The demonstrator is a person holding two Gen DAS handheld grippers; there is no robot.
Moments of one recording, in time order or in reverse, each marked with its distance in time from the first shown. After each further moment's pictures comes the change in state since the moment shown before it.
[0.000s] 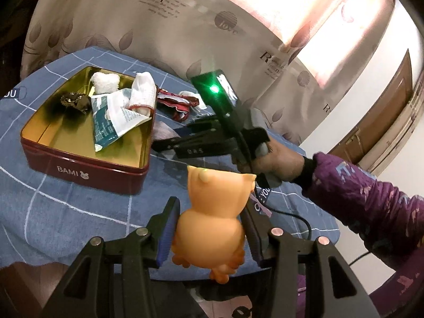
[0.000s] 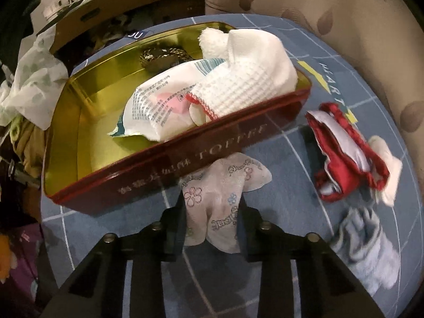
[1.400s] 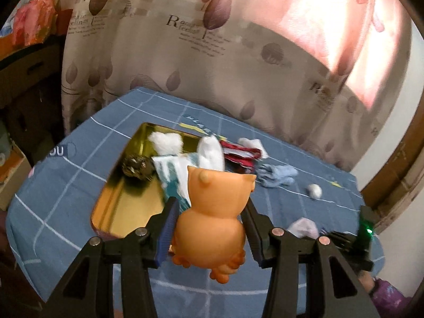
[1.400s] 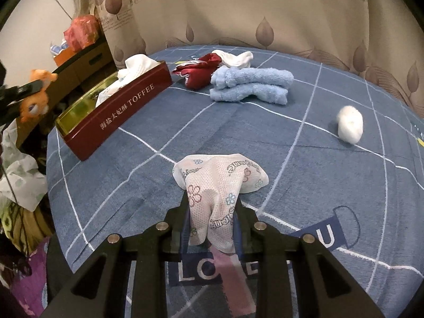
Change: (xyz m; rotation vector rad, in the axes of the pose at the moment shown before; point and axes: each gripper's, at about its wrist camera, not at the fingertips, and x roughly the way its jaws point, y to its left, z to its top) left arm -0.012 0.042 0.082 0.042 -0.127 0.300; right arm -0.088 -0.016 -0.201 0.541 -0.303 -0.180
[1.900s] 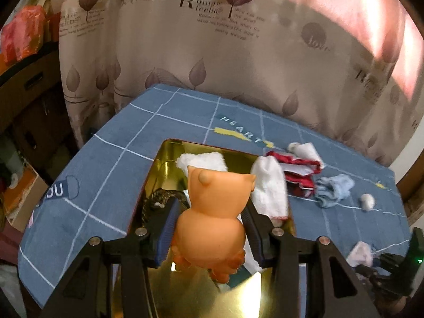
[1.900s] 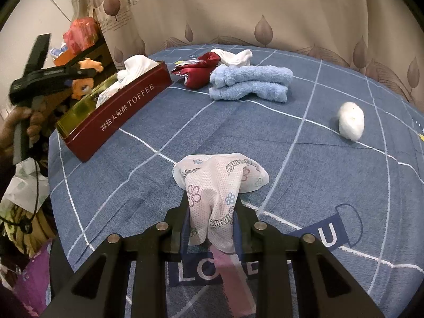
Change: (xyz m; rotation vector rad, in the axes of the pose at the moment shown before) left arm 0.098 0.039 0.053 0.060 0.077 0.172; right arm 0.000 -0.003 0.000 0.013 0.003 0.012
